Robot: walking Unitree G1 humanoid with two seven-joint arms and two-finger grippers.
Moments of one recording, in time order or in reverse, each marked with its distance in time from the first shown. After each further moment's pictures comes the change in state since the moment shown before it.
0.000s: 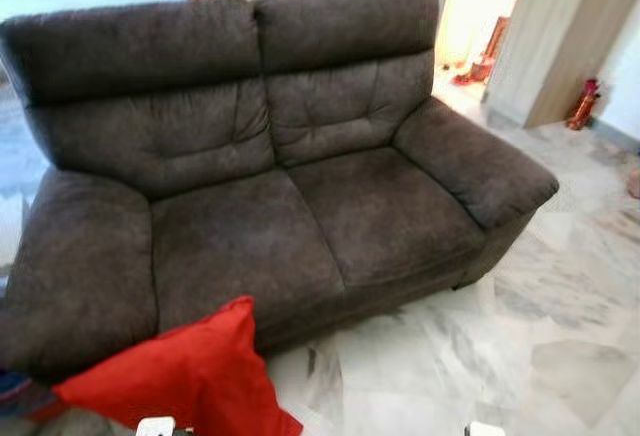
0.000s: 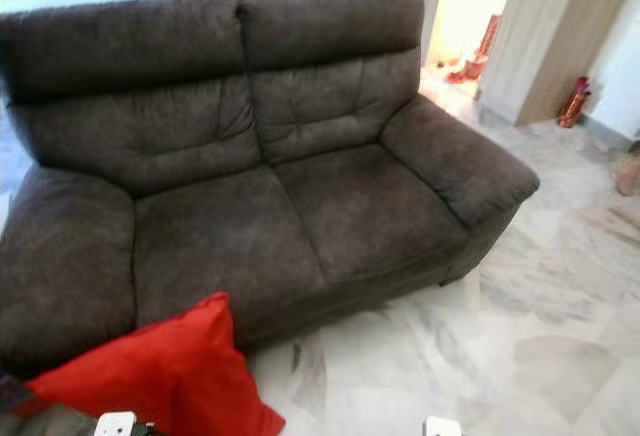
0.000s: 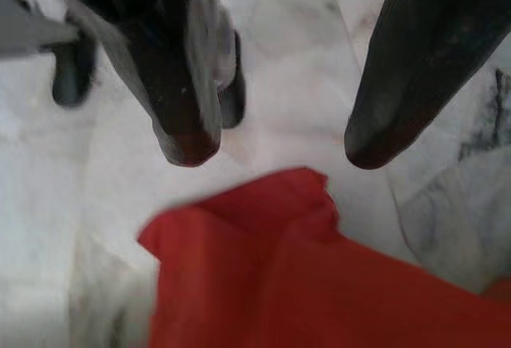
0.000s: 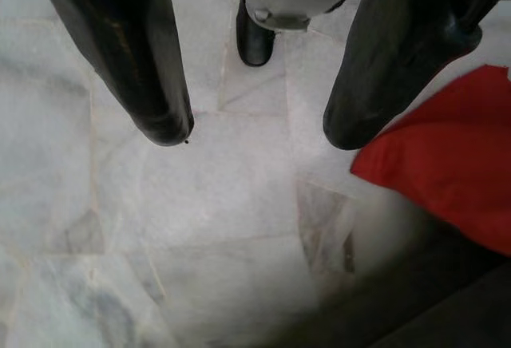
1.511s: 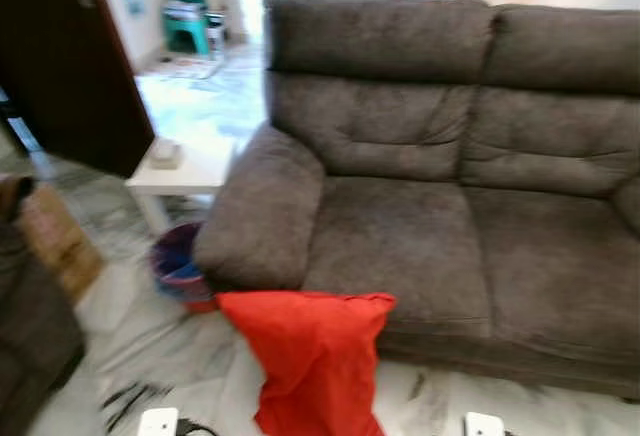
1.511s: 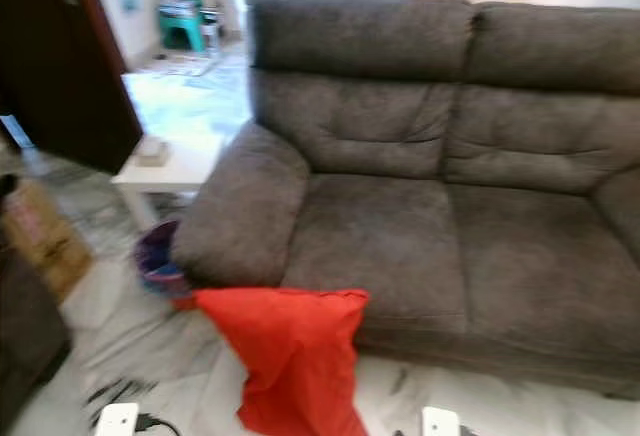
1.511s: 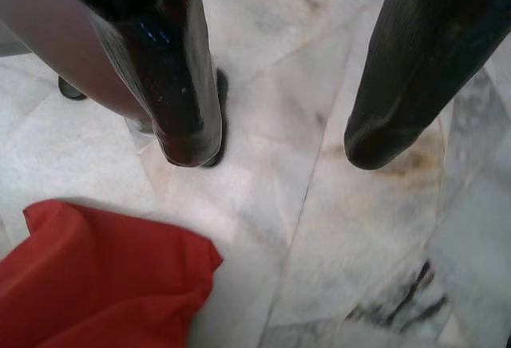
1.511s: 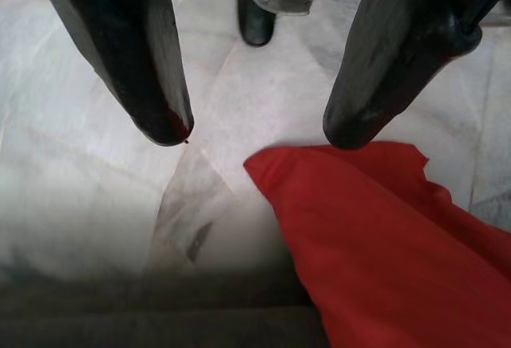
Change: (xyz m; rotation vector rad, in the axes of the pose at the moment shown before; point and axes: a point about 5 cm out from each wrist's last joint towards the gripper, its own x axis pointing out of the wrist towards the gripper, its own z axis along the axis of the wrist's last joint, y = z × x) left arm -0.002 -0.009 -0.012 -0.020 0.031 -0.013; right arm 0.000 -0.006 0.003 -0.017 -0.018 -0.024
